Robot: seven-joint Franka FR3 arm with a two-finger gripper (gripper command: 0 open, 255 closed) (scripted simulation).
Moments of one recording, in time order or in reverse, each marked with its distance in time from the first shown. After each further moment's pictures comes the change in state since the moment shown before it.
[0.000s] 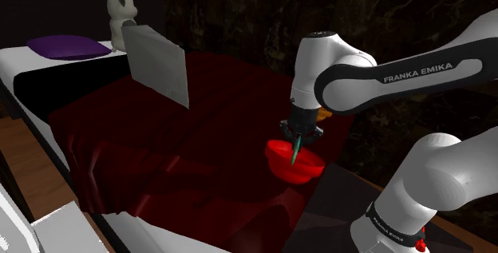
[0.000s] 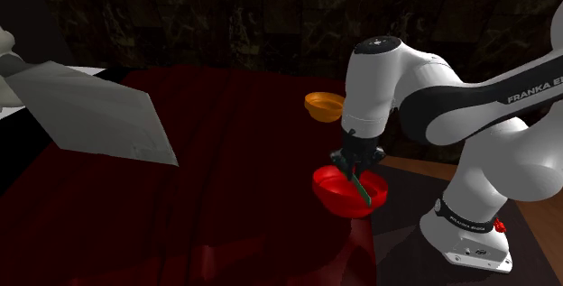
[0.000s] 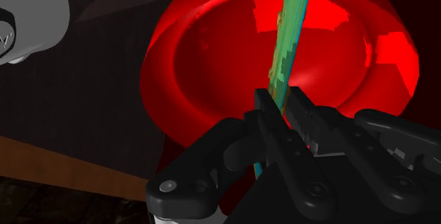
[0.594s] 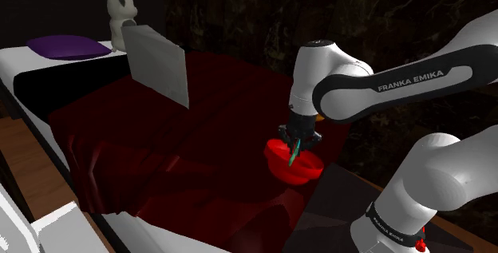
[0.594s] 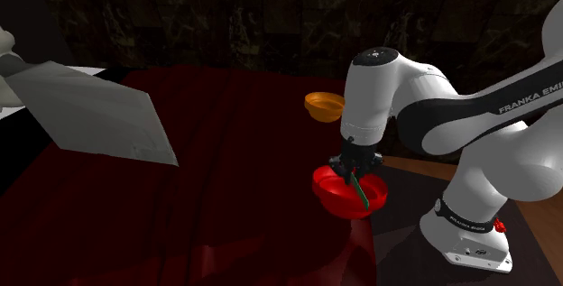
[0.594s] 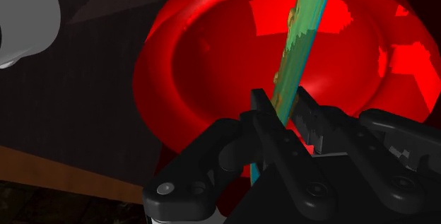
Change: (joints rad) arm -0.001 0.027 0.013 -0.035 0.004 0.066 0.006
